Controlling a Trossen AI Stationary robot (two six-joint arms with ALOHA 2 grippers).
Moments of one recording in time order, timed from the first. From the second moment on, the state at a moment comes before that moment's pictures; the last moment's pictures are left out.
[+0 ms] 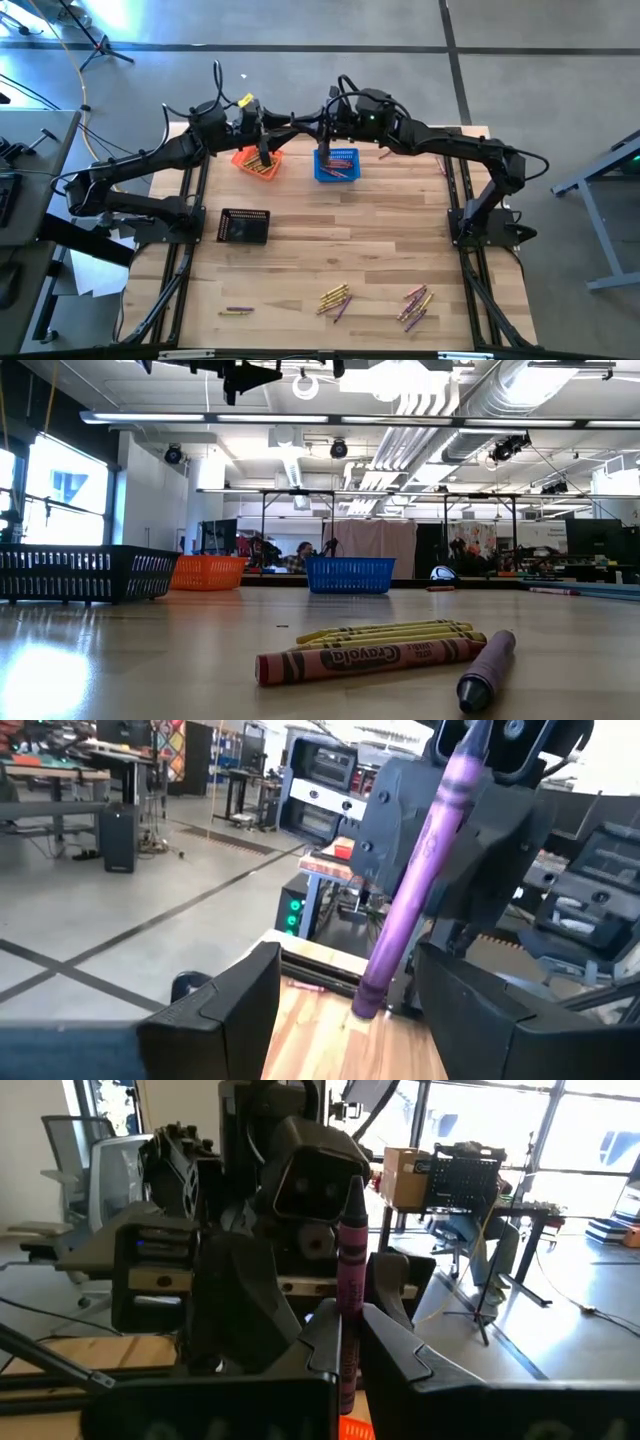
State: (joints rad) left arm 0.46 1.10 0.94 0.18 0.20 -0.19; right arm -0.26 1.68 1.62 0.03 -0.12 -0.09
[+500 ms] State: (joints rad) left arm 0.46 1.10 0.94 0.18 0.21 -0.18; right arm -0.27 1.69 1.62 0.04 -0.11 -0.10
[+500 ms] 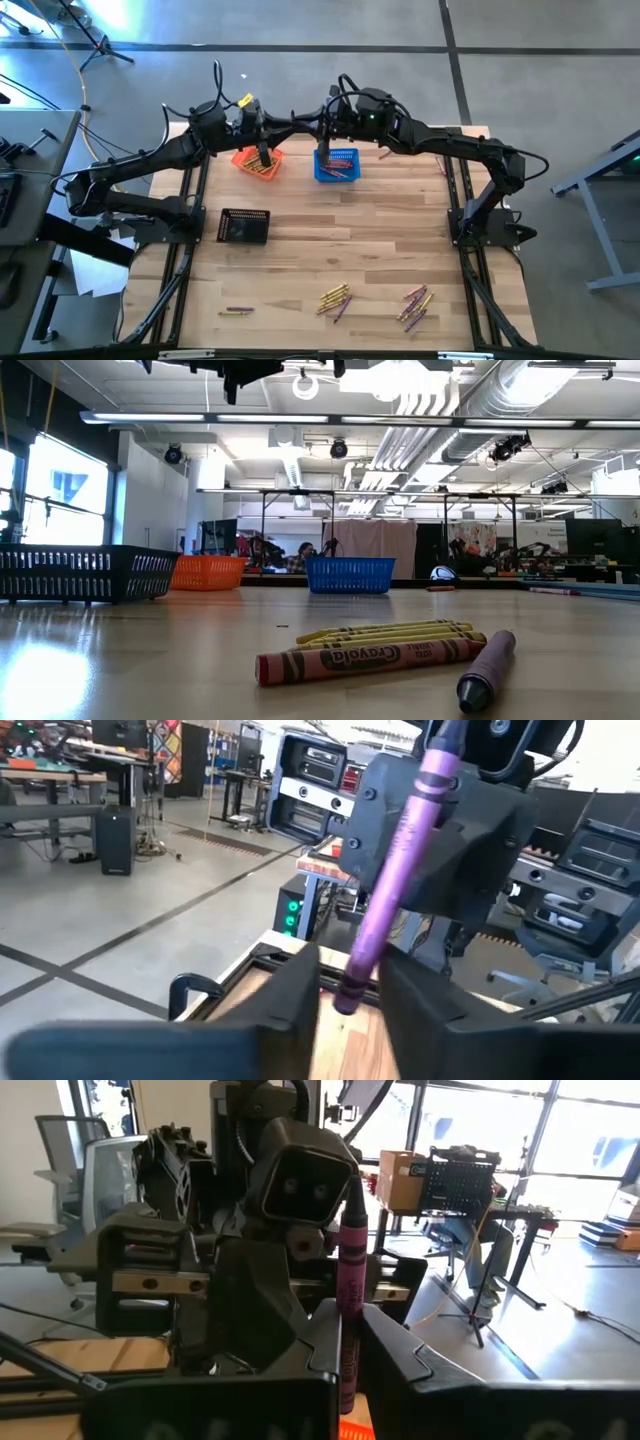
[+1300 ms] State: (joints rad) left arm 0.53 1.02 0.94 0.11 0.25 -0.21; right arm -0.31 1.66 1.62 -0.06 -0.06 -0.09
